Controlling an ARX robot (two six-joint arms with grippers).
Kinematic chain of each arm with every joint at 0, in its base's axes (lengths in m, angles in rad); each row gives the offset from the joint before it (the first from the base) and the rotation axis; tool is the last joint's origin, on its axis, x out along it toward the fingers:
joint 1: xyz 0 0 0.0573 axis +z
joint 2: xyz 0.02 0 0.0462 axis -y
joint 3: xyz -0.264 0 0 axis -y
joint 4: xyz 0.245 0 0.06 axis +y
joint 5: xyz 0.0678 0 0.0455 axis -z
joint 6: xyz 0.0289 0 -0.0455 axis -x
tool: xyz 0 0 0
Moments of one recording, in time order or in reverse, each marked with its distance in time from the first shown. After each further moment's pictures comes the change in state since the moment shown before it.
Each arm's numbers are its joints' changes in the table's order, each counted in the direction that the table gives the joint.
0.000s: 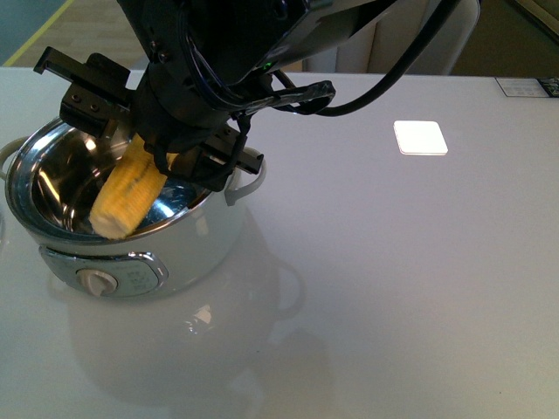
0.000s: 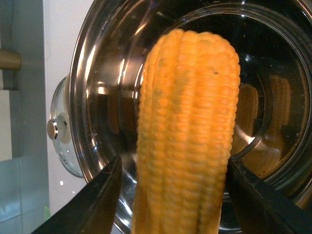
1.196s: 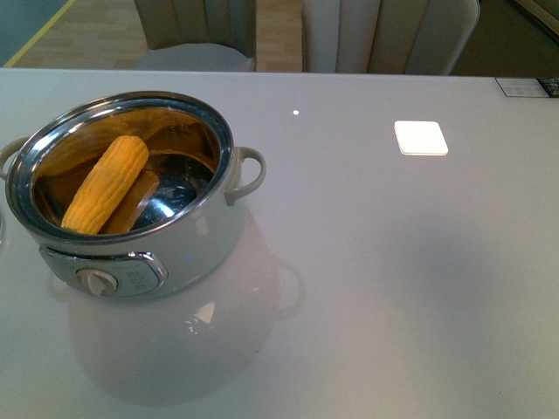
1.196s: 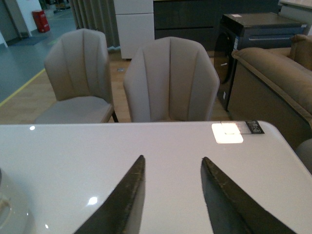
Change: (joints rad) left arm 0.000 0.000 0.000 0.000 0.000 0.000; right arm -0.583 1.193 -1.252 -0.764 0.230 0.855
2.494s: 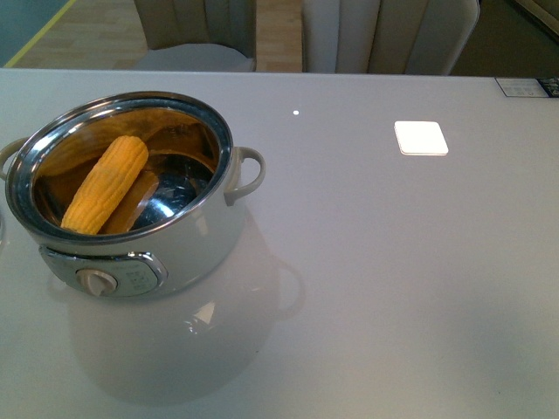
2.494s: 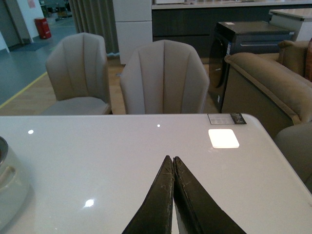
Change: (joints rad) left arm 0.000 0.000 0.000 0.000 0.000 0.000; right arm -0.166 0.720 -0.217 0.475 -0.162 0.022
